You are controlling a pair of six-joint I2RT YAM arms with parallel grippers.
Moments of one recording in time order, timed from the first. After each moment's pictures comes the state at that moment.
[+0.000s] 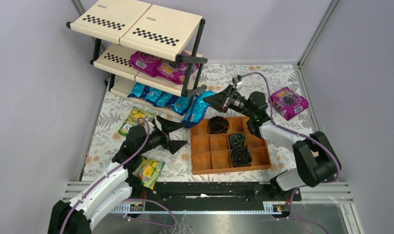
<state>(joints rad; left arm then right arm) -0.46 0.70 0.31 0.14 0.48 -1.73 0.46 1.43 0.75 0.82 -0.65 1.40</state>
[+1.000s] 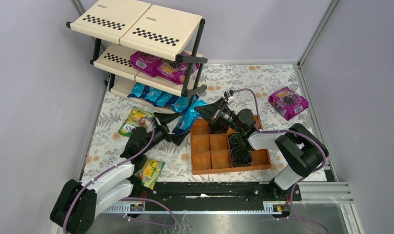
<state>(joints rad) -0.46 0.89 0.20 0.63 0.37 -2.08 0.67 1.60 0.59 1.24 -0.36 1.52</state>
